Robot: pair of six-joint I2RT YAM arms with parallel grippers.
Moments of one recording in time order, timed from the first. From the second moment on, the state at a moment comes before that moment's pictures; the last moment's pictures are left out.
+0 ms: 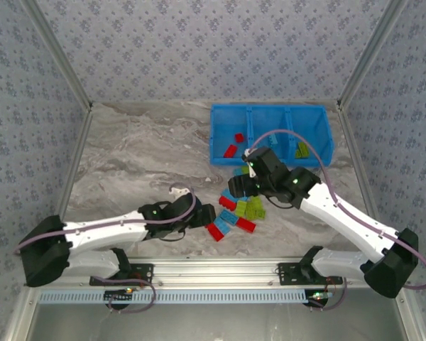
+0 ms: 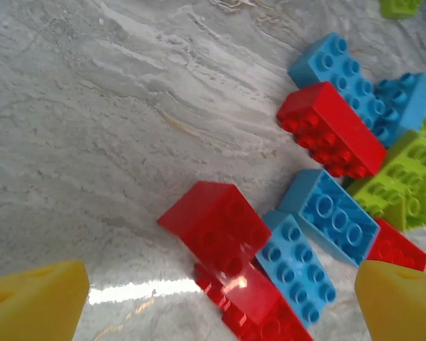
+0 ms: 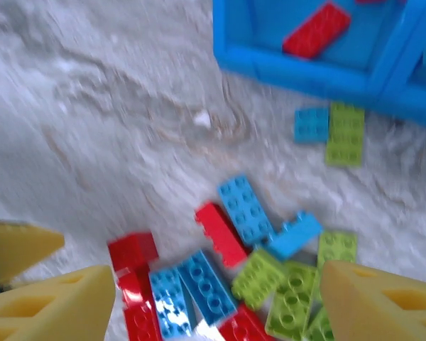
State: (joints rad) left arm -1.09 1.27 0.62 -0.29 -0.22 -1.17; right arm 0.77 1.15 1.04 -0.82 0.07 0.45
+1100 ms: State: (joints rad) left arm -1.05 1.42 0.84 -0.39 -0.42 -1.07; right arm 0.77 1.00 1.02 -0.85 0.00 0.46
